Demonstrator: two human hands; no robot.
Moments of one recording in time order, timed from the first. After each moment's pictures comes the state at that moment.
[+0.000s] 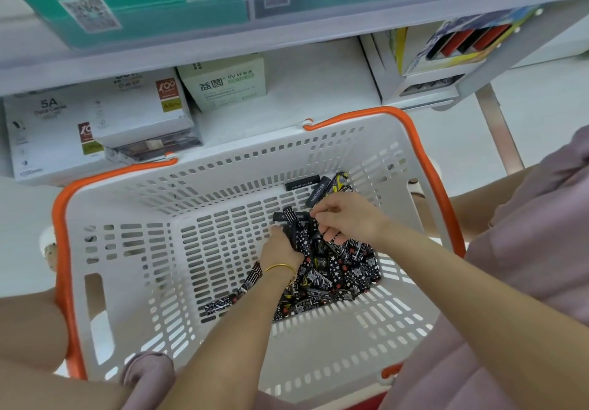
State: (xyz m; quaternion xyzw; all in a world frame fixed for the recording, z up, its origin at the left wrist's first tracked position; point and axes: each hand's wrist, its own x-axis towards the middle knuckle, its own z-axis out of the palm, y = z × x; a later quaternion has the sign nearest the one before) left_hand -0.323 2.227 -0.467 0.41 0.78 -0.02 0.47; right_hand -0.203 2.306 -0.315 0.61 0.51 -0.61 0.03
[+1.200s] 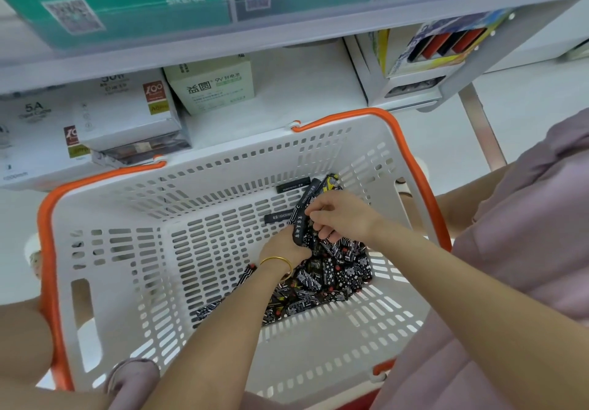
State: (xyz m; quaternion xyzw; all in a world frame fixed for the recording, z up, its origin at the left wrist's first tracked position) left_hand -0.314 2.244 -0.452 0.48 0.69 -0.02 0.54; right_hand -0.199 2.306 -0.310 0.61 0.52 -0.60 0.03
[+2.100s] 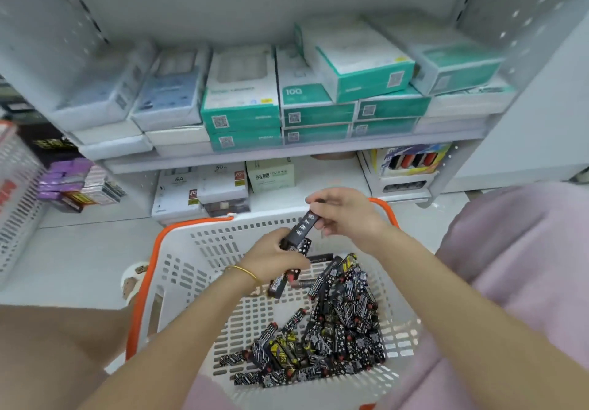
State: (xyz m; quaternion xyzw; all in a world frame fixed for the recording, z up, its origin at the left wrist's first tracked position) left_hand -0.363 2.243 -0.218 0.47 0.67 0.22 0.53; right_hand -0.213 2.319 -0.190 0.47 0.53 -0.67 -0.24
